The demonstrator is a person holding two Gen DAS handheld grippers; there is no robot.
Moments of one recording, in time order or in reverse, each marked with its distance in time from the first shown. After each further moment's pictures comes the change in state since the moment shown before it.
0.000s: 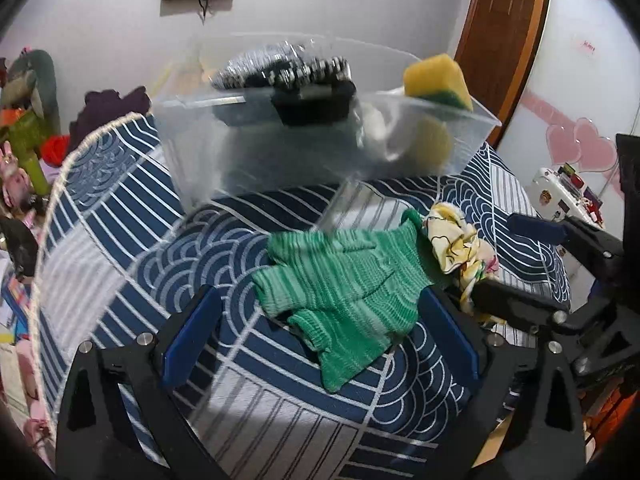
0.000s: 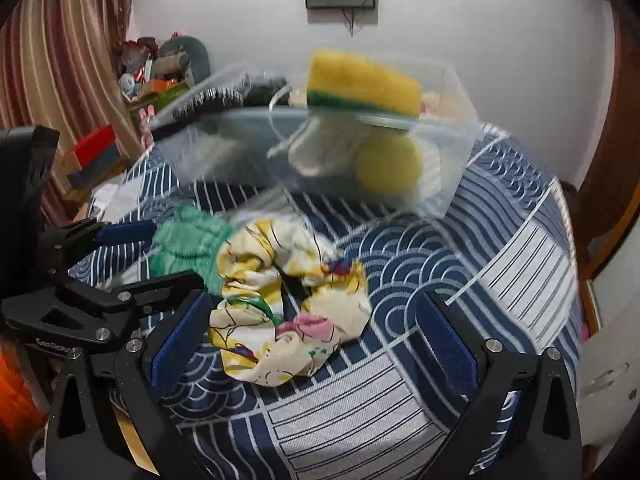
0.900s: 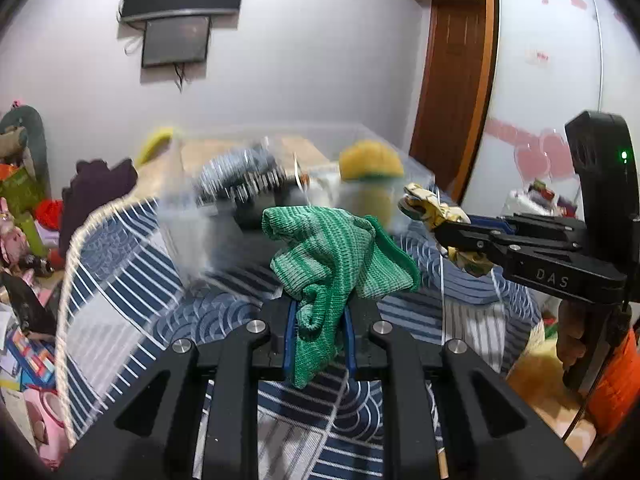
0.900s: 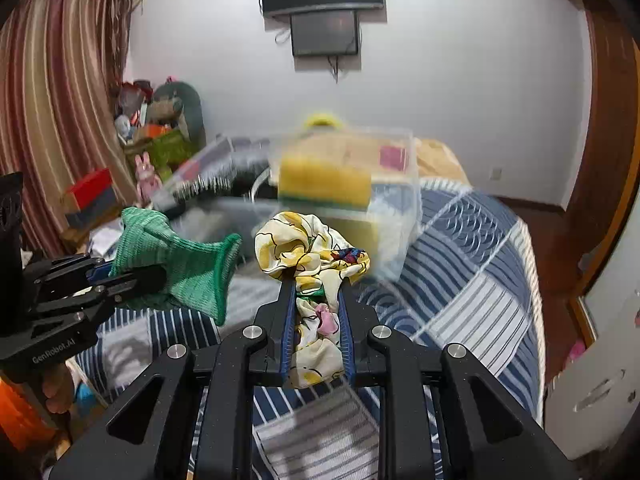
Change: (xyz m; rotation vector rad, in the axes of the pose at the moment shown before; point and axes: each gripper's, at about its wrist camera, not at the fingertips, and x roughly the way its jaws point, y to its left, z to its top) left arm -0.070 -0.032 0.004 0.116 -0.251 -0.041; right arm -0.056 -0.014 0.014 0.025 -0.212 -0.051
